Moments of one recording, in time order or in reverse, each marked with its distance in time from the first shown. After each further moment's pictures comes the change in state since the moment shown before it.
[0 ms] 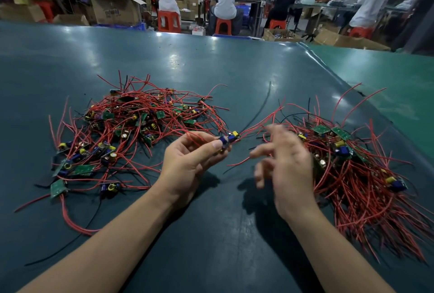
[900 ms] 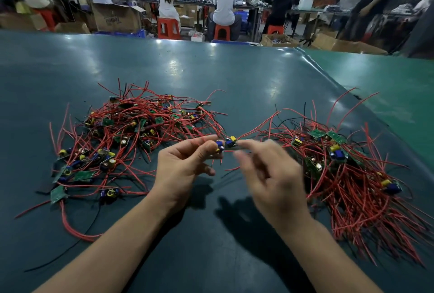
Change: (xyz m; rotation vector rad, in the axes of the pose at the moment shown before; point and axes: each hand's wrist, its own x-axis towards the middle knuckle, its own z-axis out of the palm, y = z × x) left_hand -0.004 0.005 -0.001 0.241 0.030 0.147; right_hand -0.009 0.003 -0.006 -0.740 -0.138 -0.854
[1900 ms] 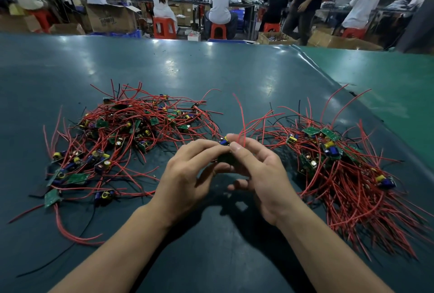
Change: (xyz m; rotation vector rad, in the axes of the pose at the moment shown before) left_hand -0.007 -0.004 -0.005 0.968 -0.298 0.748; right_hand 0.012 -0.011 0.004 0.969 -0.222 0.990
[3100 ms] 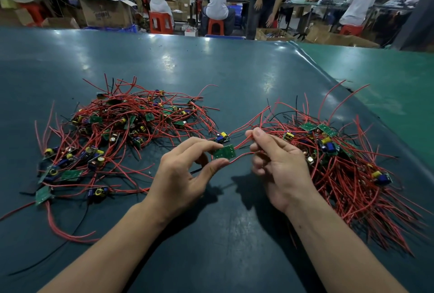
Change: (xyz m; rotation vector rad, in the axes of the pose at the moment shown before) left_hand 0.000 0.003 0.001 -0.053 0.072 -0.073; right_hand 0.010 -0.011 -0.021 0.140 0.245 -0.026
